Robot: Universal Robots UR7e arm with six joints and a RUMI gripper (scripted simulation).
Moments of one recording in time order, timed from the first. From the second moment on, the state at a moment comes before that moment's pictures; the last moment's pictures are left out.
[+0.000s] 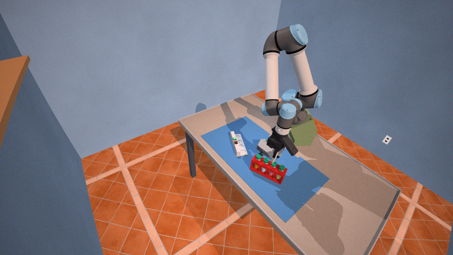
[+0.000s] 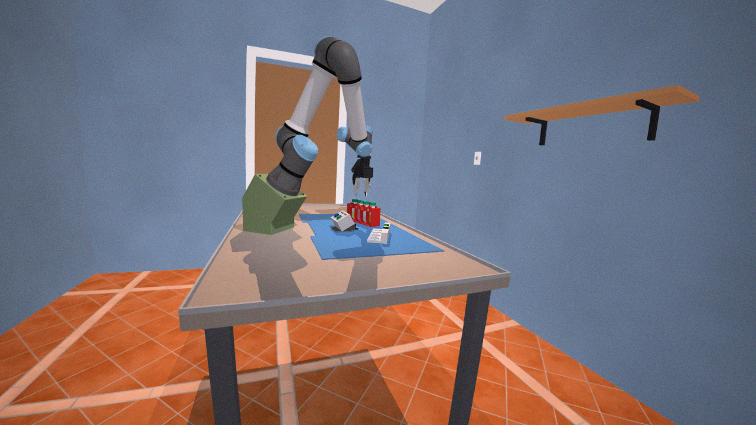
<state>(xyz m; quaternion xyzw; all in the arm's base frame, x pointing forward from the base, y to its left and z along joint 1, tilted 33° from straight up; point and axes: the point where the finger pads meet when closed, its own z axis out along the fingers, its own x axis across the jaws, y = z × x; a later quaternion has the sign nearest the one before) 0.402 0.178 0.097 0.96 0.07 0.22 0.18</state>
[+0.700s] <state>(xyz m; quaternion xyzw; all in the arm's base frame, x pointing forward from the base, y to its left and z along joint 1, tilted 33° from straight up) 0.410 0.140 0.128 0.92 0.28 0.17 0.23</state>
